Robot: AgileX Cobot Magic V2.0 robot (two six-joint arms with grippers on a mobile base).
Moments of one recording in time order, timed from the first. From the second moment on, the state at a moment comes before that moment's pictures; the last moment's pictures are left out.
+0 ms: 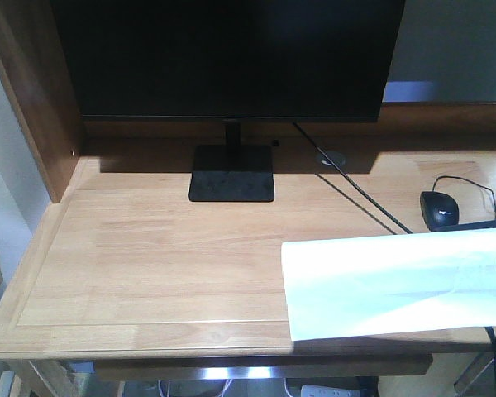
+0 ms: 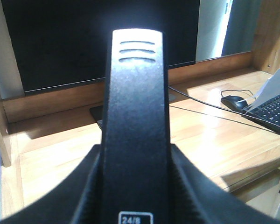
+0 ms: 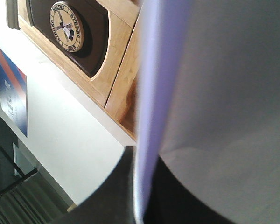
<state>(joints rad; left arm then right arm) -0.37 0.05 -0.50 -0.12 0.69 0.09 0.15 0.48 0.03 -0.42 -0.96 1.41</state>
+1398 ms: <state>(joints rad) -0.37 0.07 -0.51 -0.19 0.61 0.09 0.15 0.48 0.03 -0.42 -0.96 1.41</state>
